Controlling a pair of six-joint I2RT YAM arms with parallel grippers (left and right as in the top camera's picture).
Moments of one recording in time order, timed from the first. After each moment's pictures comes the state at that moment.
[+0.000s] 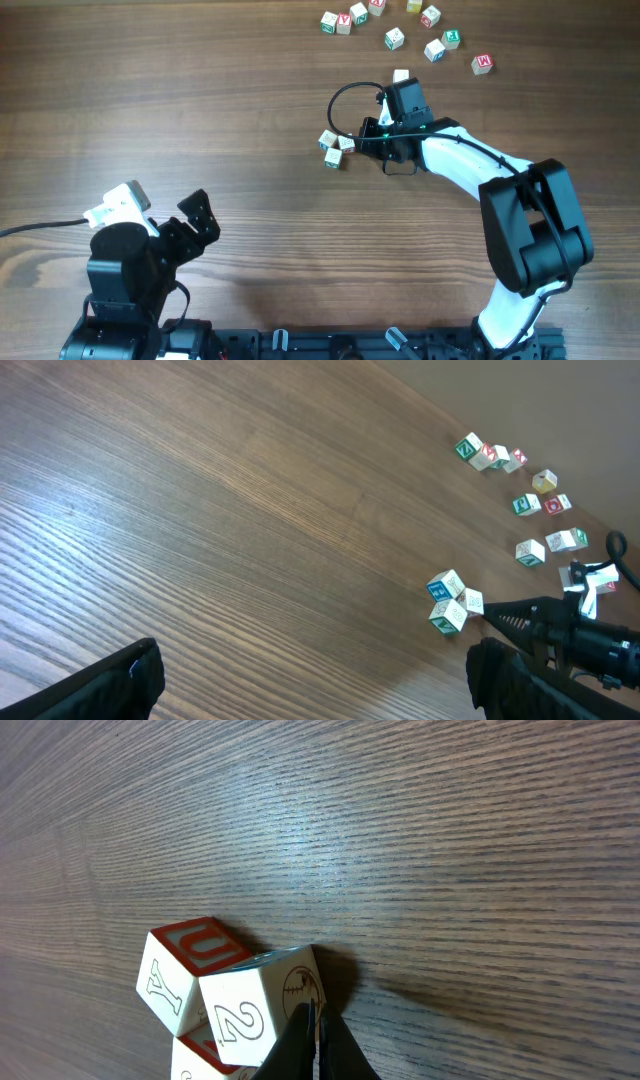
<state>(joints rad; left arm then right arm) -0.08 0.52 0.82 -0.94 -0.08 -0.59 0.35 1.94 1.12 -0.22 -0.33 0.60</state>
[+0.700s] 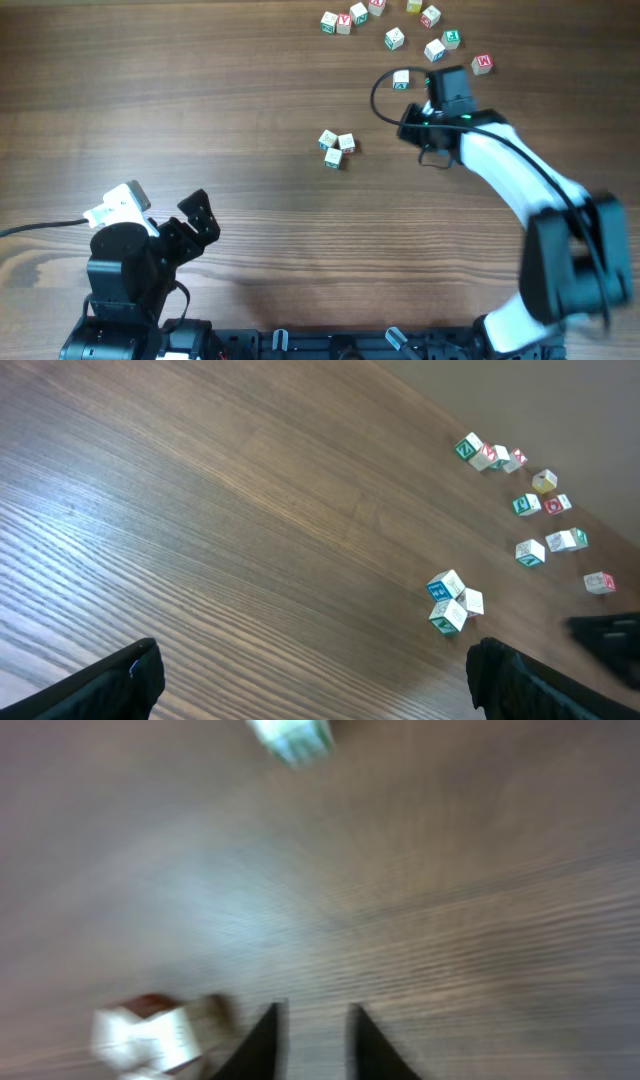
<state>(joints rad) -0.08 0.52 0.82 -0.94 -0.08 -0.59 0.22 1.70 1.12 -0.43 -0.09 0.59</state>
